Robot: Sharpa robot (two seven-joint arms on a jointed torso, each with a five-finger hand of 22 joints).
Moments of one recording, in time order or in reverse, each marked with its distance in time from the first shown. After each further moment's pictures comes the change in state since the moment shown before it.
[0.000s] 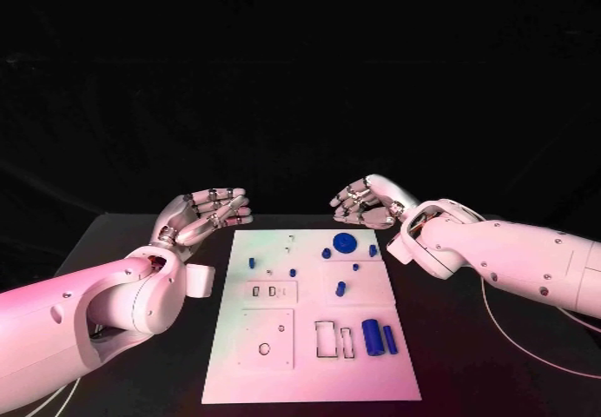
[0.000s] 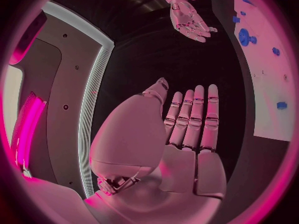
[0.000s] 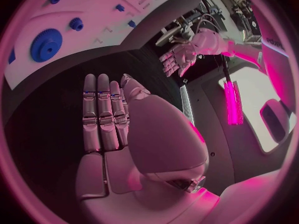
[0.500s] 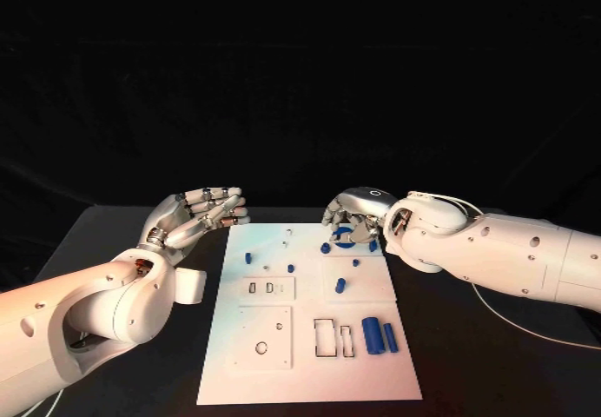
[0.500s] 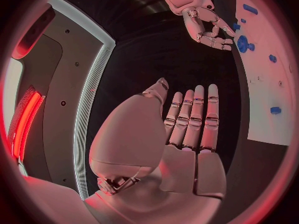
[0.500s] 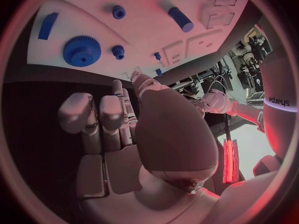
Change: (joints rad) left arm 0.013 -0.022 0.006 0.052 -0.011 0.027 -0.017; left_hand 0.000 0.000 0.003 0.003 0.000 0.000 0.000 0.000 0.000 0.000 0.000 -0.004 0.000 0.000 0.000 0.000 0.002 0.000 0.007 0.000 0.000 -0.001; right arm 0.019 0.022 0.006 0.025 -0.571 0.154 -0.251; right_hand -0.098 -0.124 0.126 0.089 -0.046 0.001 -0.019 -0.023 0.049 -0.033 -0.025 0.000 0.053 0.257 -0.062 0.851 0.759 -0.064 0.389 -0.066 0.746 0.835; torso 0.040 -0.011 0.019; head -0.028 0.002
